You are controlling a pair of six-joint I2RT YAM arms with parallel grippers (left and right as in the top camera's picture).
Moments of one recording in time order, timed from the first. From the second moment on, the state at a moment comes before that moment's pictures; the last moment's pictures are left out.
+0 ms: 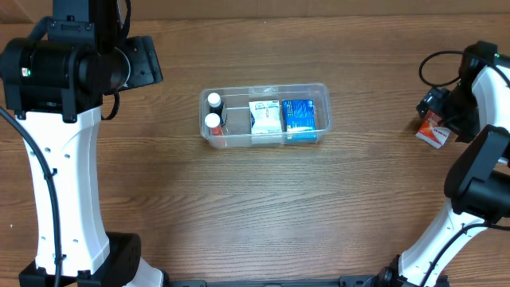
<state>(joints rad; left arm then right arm) -0.11 1.74 2.40 -1.62 -0.14 -0.32 -0.38 2.15 1.76 -1.17 0.12 0.37</state>
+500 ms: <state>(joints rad) -0.11 1.74 2.40 -1.62 -0.14 -0.32 -0.38 2.15 1.58 -0.94 0.11 0.32</state>
